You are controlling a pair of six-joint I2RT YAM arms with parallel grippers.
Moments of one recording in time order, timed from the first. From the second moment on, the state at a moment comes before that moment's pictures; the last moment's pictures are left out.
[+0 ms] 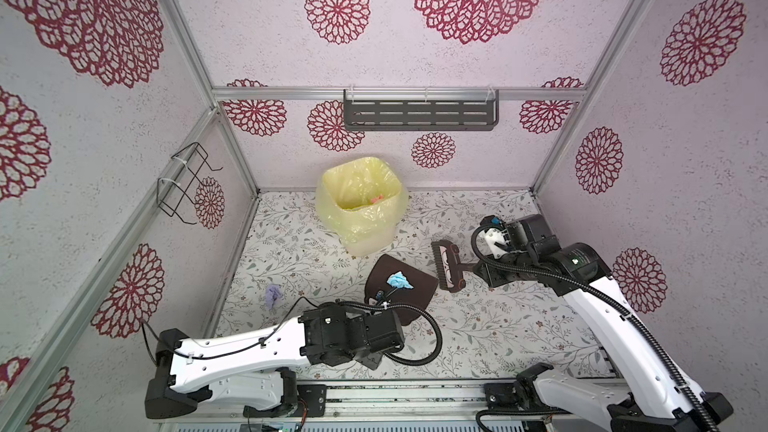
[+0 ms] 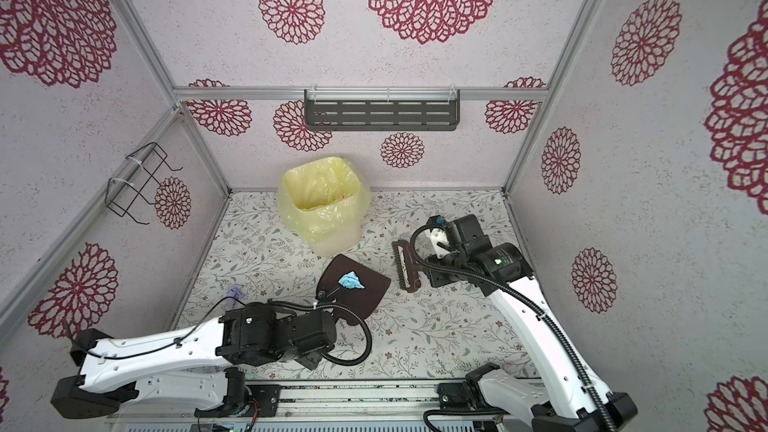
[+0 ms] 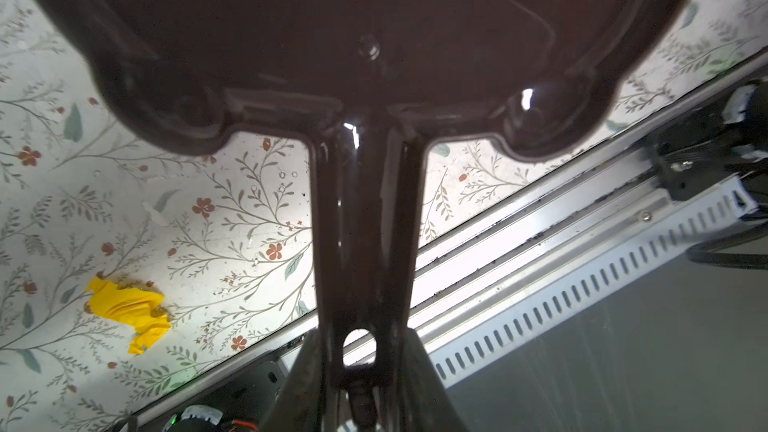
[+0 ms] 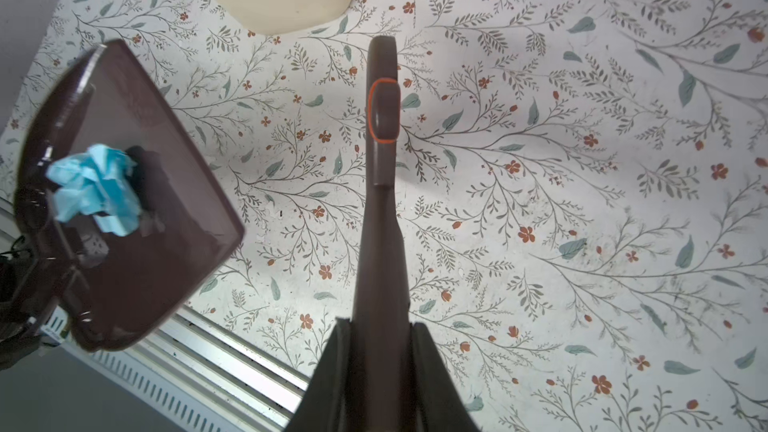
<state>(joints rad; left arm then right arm) -1.34 1.18 1.19 -1.27 -0.27 -0.83 0.42 1.09 1.31 -1.18 -0.15 0.13</state>
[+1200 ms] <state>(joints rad) -0.33 1.25 1.81 -1.62 -0.12 -0.24 0.18 1.01 1.18 -1.09 -0.41 0.15</state>
